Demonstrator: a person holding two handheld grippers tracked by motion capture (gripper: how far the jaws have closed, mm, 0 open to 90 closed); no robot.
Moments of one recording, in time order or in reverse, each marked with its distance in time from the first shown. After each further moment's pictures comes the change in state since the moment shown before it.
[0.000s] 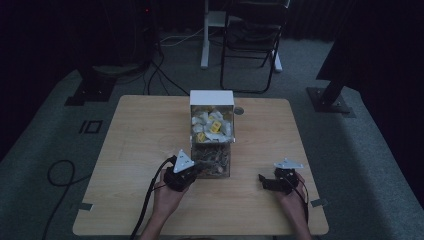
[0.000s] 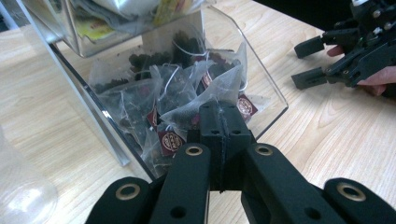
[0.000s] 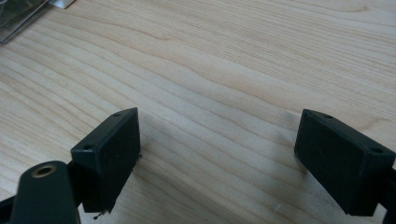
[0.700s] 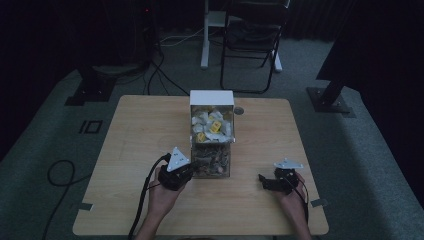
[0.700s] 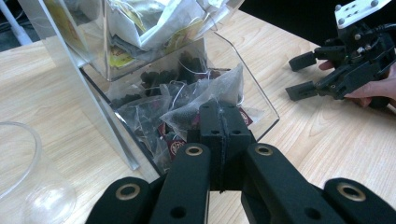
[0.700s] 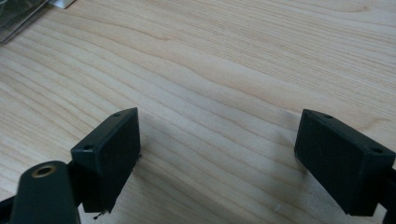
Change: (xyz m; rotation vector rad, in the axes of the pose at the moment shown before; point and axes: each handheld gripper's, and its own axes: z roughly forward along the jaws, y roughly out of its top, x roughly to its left) left arm 0.002 0.011 -0.022 -0.022 0.007 -0.002; right arm 0.000 0.000 0.000 0.000 0.000 0.000
